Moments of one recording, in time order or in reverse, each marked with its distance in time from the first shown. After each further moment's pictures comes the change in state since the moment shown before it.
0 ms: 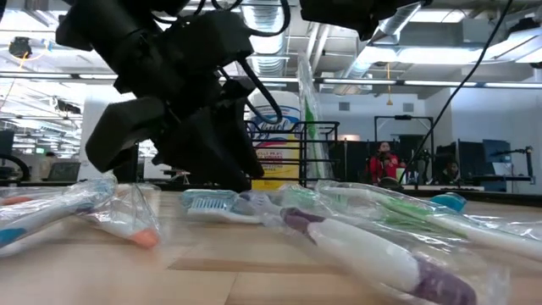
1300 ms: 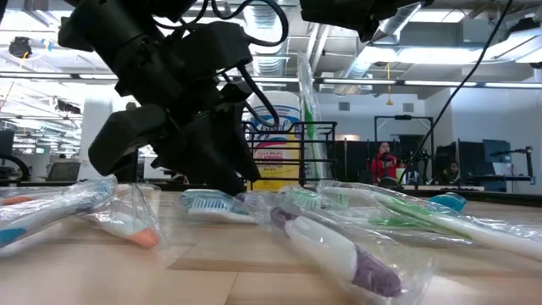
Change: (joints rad) left arm 0.010 -0.002 -0.002 -0.039 -0.013 -0.004; right arm 0.000 0.000 0.000 -0.006 -0.002 0.018
